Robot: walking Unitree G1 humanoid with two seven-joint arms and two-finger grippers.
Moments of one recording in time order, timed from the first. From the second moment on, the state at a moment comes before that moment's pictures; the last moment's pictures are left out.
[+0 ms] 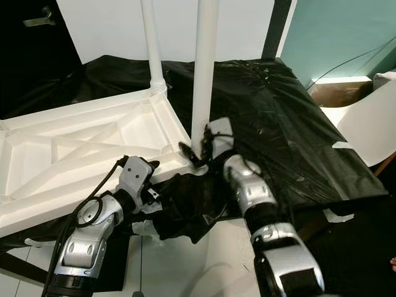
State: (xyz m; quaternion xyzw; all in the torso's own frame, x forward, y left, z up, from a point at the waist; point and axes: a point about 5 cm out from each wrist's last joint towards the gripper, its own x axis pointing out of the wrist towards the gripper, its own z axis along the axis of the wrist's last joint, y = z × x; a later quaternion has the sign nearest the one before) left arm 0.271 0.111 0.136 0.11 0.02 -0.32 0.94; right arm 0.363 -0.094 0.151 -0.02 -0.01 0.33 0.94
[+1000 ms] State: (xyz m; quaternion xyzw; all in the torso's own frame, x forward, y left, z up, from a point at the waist) left arm 0.271 0.110 0.143 0.11 0.01 -0.32 0.94; right arm 0.376 -0.089 0.149 -0.02 0.04 0.37 0.93
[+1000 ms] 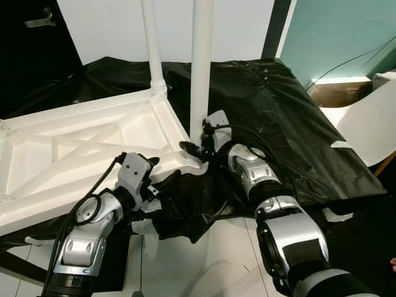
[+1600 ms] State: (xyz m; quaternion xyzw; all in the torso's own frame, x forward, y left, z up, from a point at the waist) left arm 0.269 0.107 0.141 0.10 0.01 -0.33 0.94; right arm 0.362 -0.054 0.146 0.07 0.04 0.15 0.99
